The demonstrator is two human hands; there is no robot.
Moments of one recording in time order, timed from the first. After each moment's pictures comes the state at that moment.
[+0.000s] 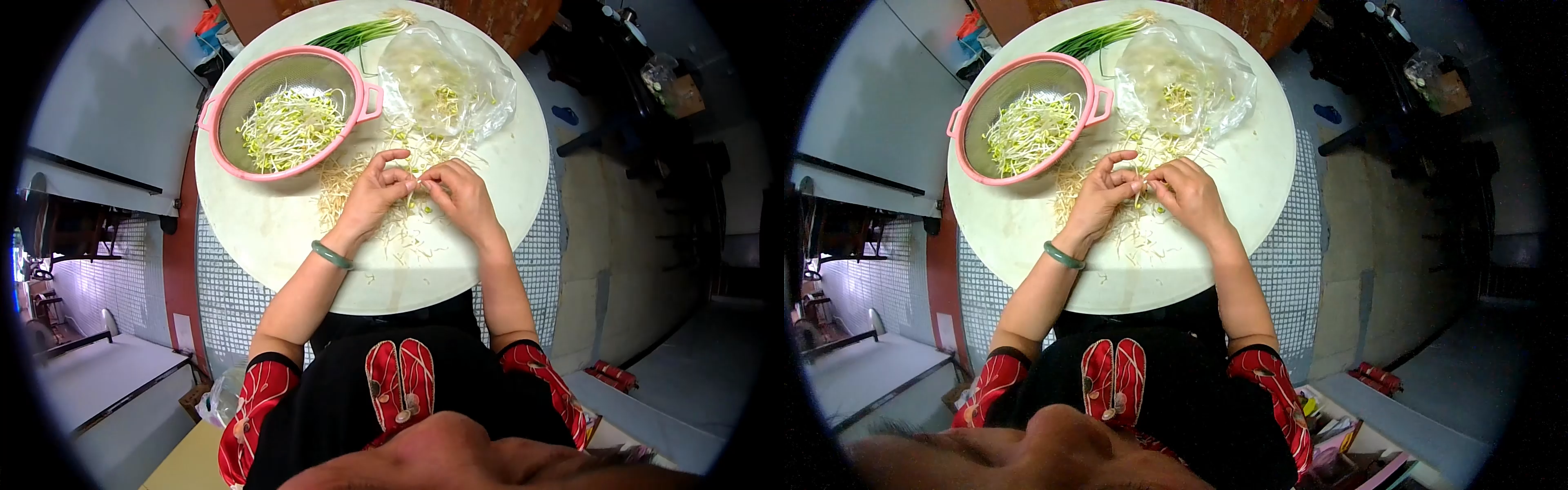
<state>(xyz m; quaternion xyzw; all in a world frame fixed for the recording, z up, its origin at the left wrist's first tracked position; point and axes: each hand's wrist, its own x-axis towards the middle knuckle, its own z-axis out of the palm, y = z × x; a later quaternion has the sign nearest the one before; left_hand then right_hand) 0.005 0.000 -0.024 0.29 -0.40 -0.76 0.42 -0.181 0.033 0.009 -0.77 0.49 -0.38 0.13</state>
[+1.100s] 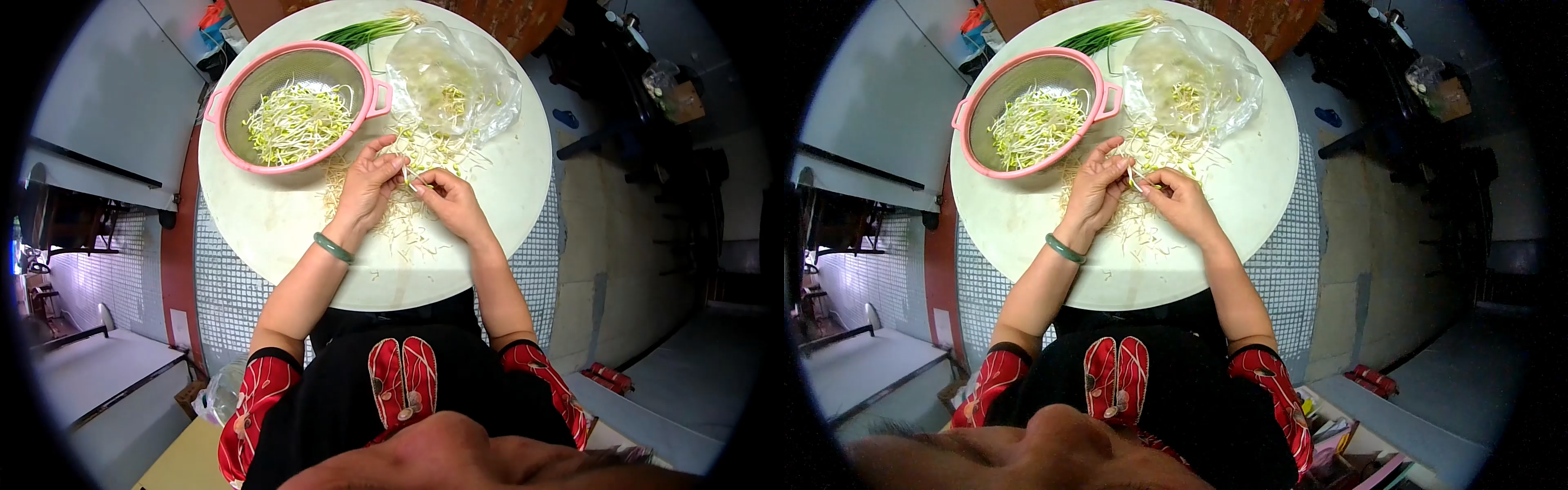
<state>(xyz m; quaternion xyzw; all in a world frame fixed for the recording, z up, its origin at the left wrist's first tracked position) 0.014 -0.012 -0.040 0.22 -0.25 -0.79 0.51 -0.162 0.040 -0.021 -0.58 0.52 -0.41 0.47</state>
